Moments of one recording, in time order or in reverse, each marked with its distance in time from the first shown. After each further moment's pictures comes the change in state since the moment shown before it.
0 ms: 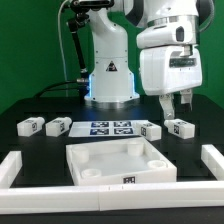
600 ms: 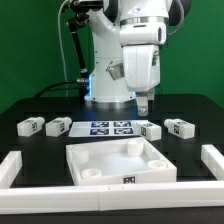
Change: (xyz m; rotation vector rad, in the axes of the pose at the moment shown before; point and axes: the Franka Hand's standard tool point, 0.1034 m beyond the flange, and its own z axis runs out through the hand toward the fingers) arm -0.059 0.001 -0.009 0.013 -0.061 -0.315
